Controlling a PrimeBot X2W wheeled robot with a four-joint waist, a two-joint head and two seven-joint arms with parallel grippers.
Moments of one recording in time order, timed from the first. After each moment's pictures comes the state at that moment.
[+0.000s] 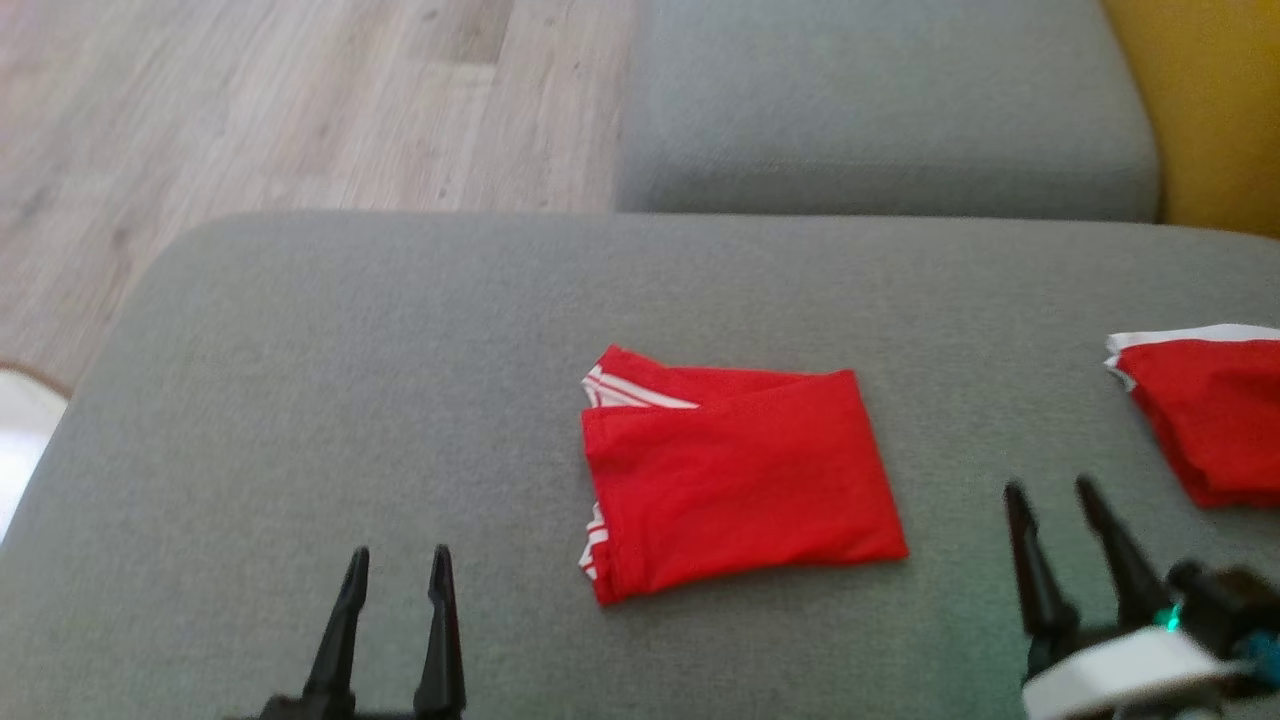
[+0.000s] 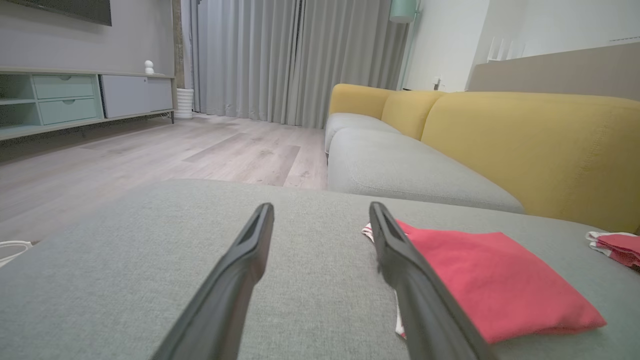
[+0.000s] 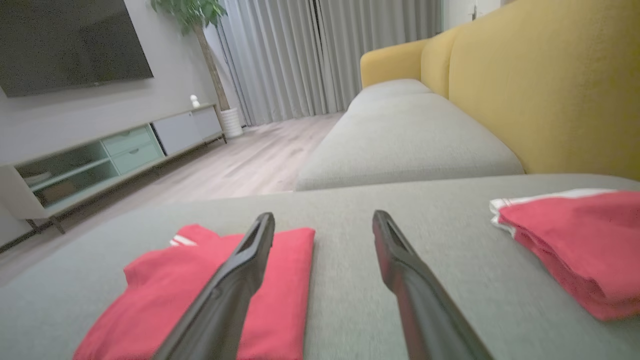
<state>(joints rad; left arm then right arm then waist) 0.19 0.06 -0.23 0.06 -0.21 0.07 -0.25 0.10 -0.22 0.12 0.19 0.41 0.13 -0.21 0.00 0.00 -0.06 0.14</state>
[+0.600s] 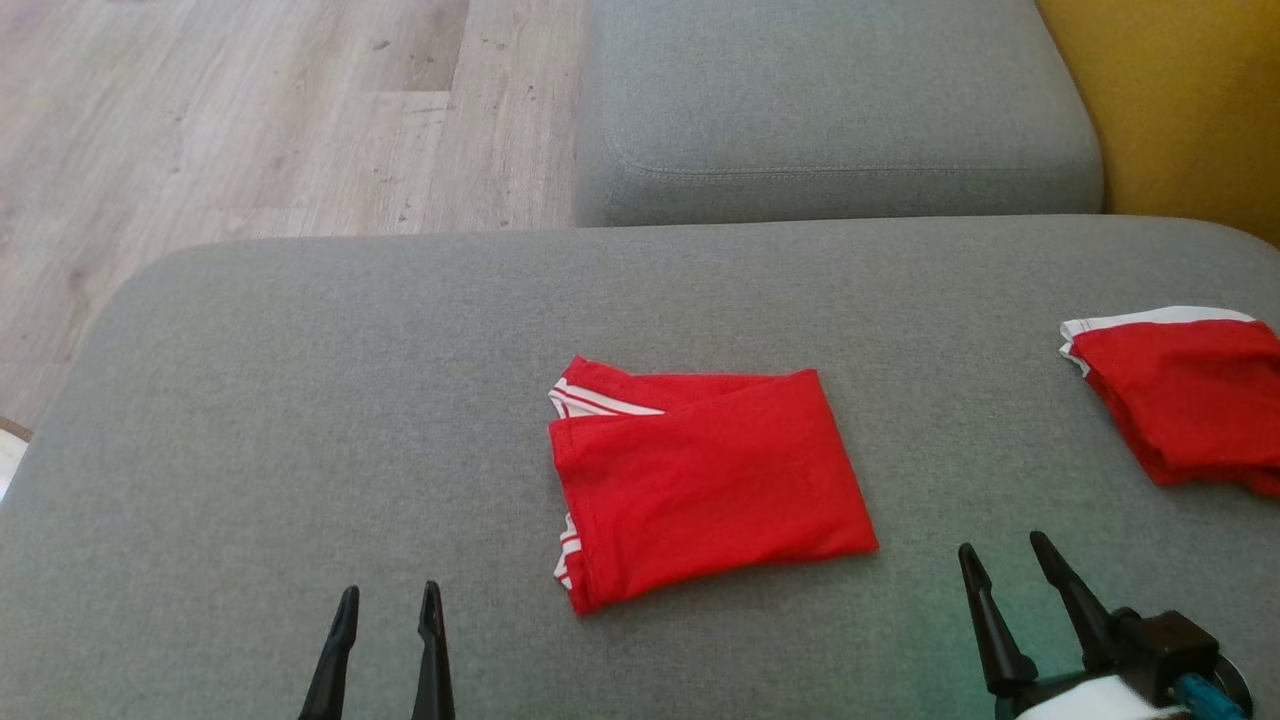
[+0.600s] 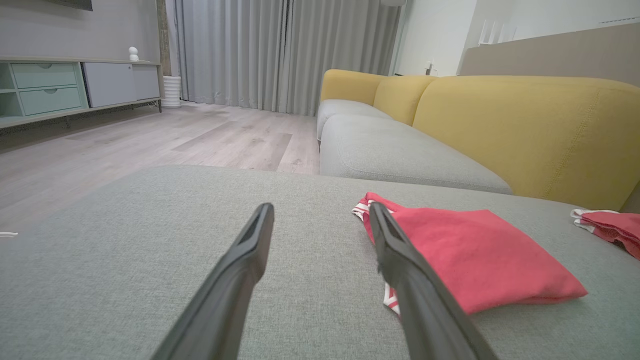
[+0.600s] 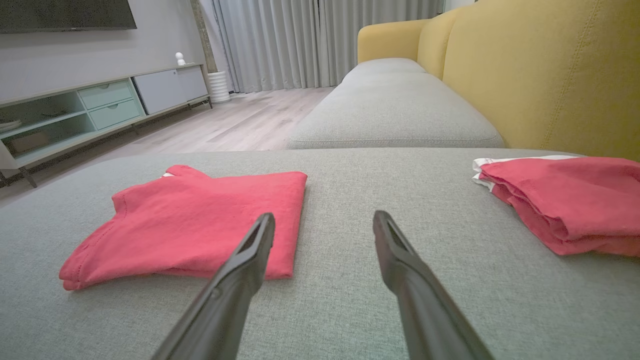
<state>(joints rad) 0.26 0.06 -0.21 0.06 -0.21 0.07 -0.25 0.15 -0.18 0.16 0.27 0.23 0.13 -0.25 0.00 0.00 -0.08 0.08</state>
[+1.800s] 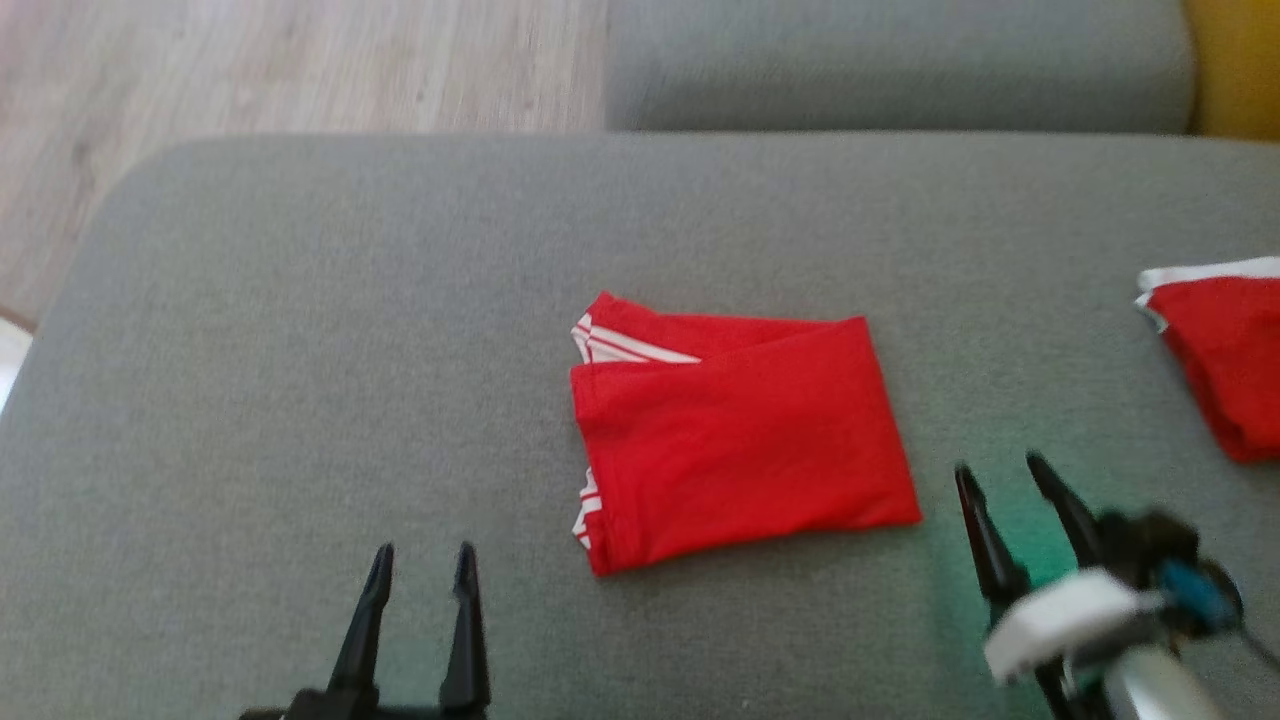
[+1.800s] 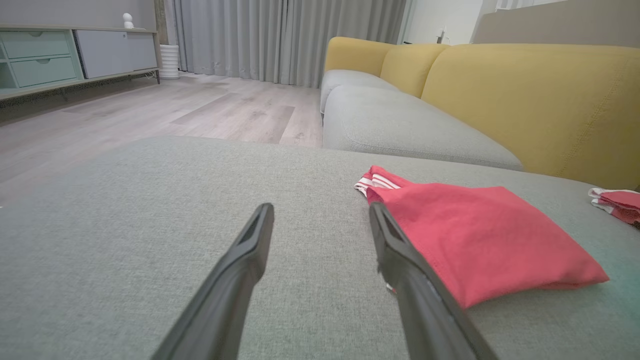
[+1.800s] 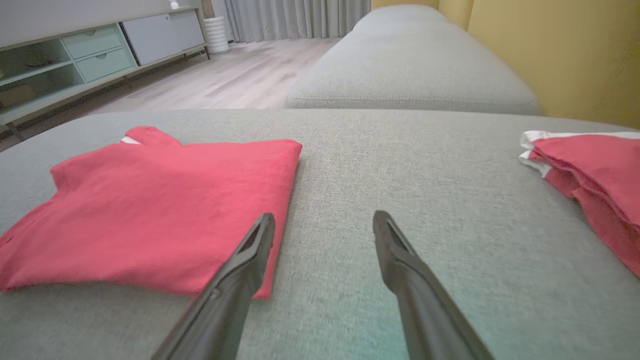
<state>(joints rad) 0.20 0.06 -0.27 0.06 -0.21 0.09 -0.25 -0.03 -0.19 0.16 0.39 0.22 0.13 -0.19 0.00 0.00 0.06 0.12</state>
